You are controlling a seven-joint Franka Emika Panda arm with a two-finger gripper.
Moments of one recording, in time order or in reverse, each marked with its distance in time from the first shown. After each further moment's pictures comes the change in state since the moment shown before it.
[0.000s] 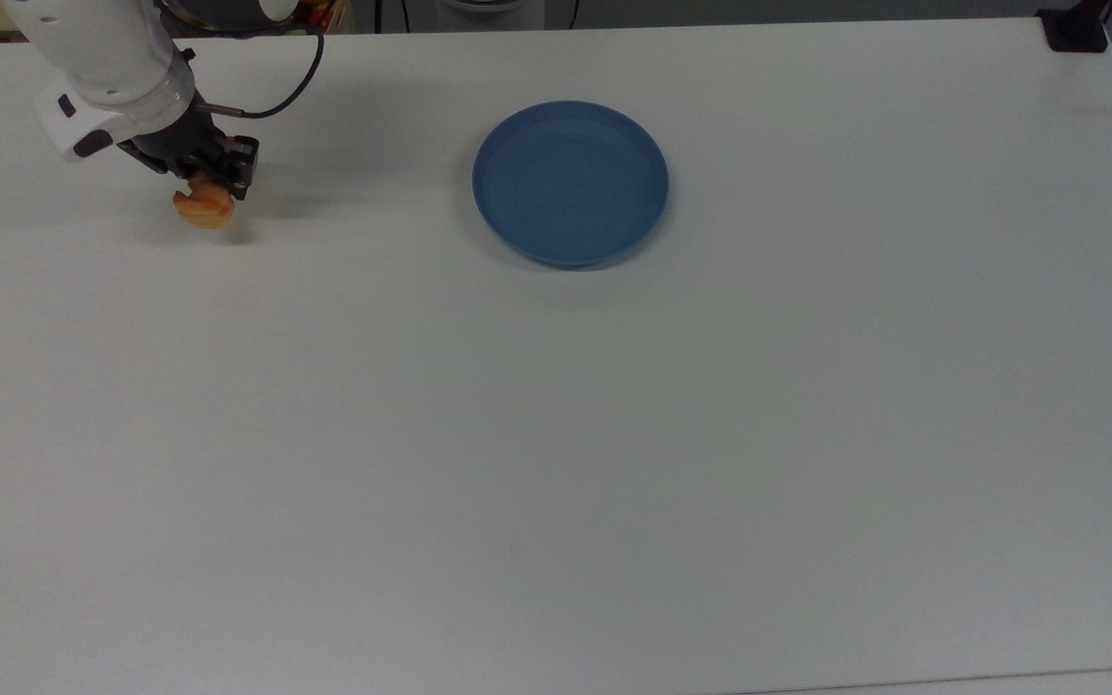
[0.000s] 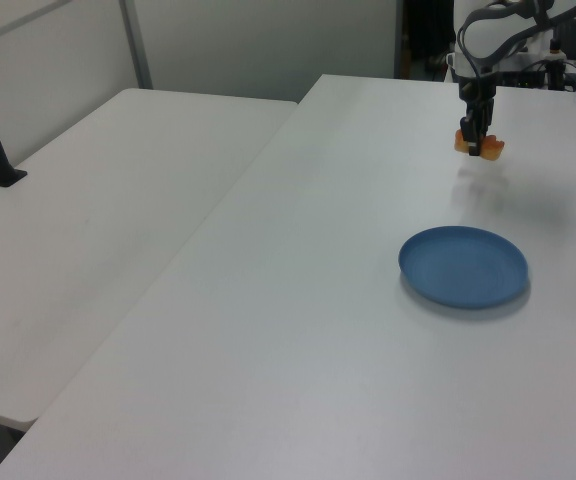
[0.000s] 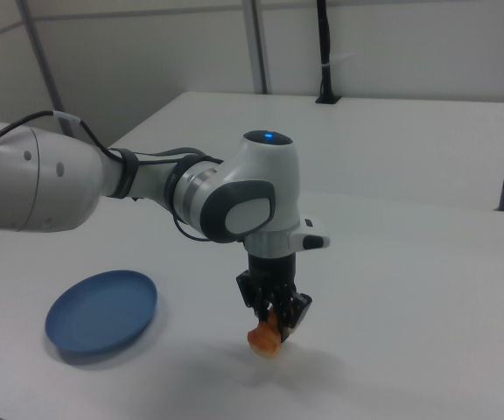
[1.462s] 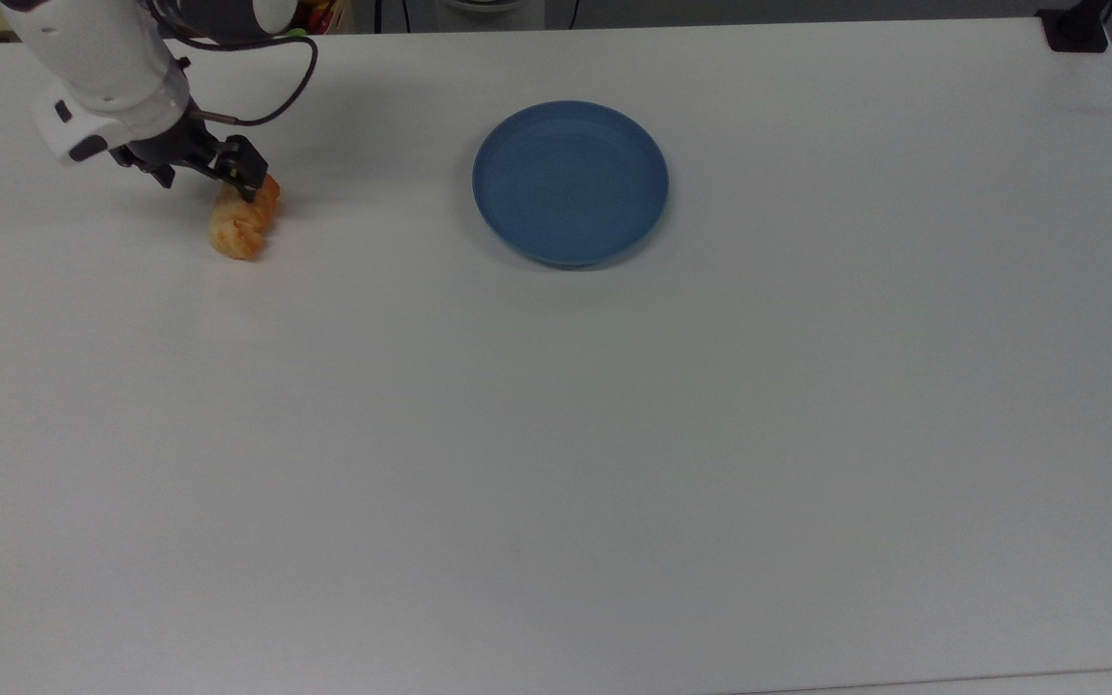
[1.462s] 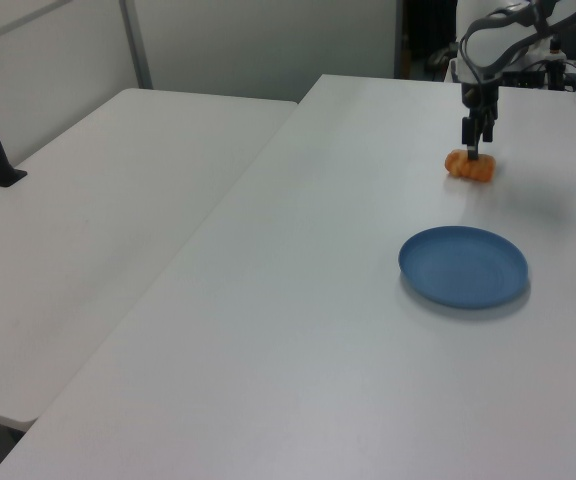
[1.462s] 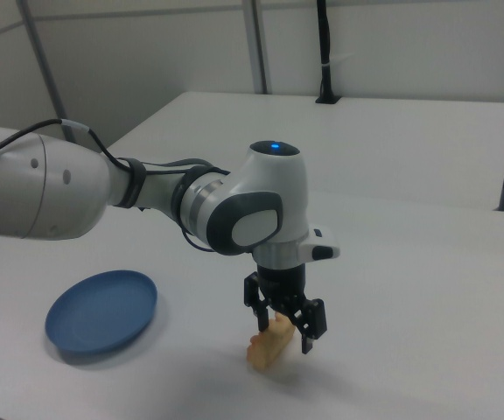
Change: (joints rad) arm -0.028 0.008 0.000 -0.019 -0.022 0.044 0.000
